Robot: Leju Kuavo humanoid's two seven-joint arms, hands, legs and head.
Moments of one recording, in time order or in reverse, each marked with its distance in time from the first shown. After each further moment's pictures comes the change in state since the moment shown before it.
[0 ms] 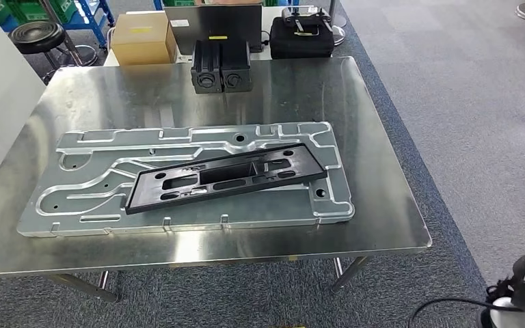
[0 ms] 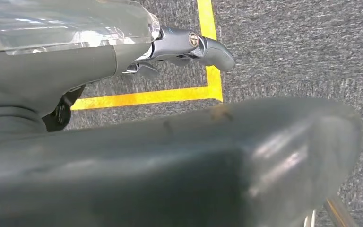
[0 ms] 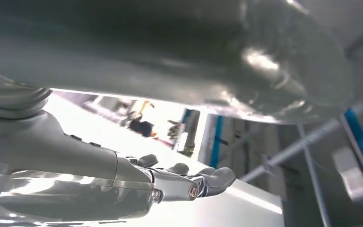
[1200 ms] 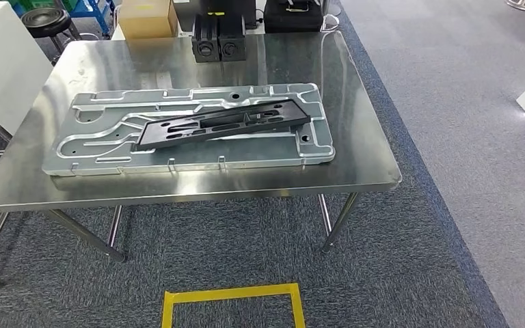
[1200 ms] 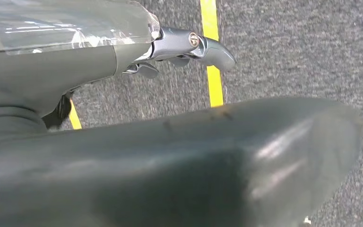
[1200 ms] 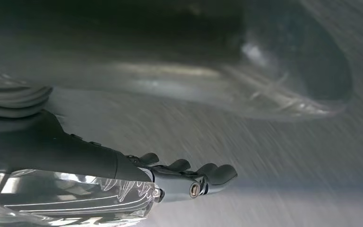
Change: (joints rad) left arm 0.003 -0.012 0.016 0.000 0.007 -0.017 -0.003; right arm -0.093 0.017 -0.744 1.413 0.818 0.199 0.615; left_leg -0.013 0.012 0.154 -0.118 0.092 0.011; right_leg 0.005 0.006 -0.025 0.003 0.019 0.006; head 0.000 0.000
